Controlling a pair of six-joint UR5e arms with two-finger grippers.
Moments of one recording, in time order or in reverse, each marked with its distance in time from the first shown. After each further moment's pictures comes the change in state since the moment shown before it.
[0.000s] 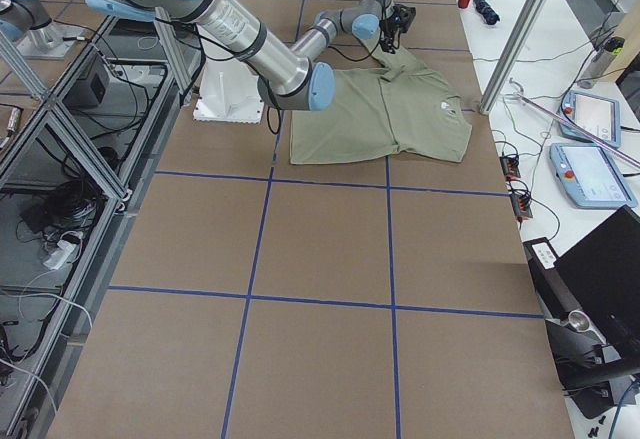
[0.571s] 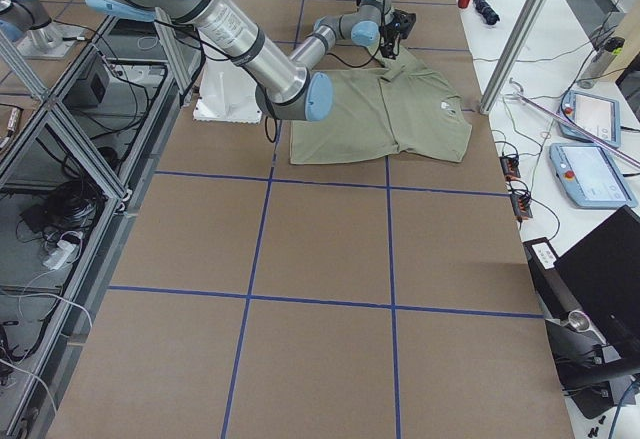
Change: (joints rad) left arm 0.031 0.003 0.008 -0.011 0.020 -0.020; right arm 0.005 -0.036 0.037 -0.001 0.000 0.004
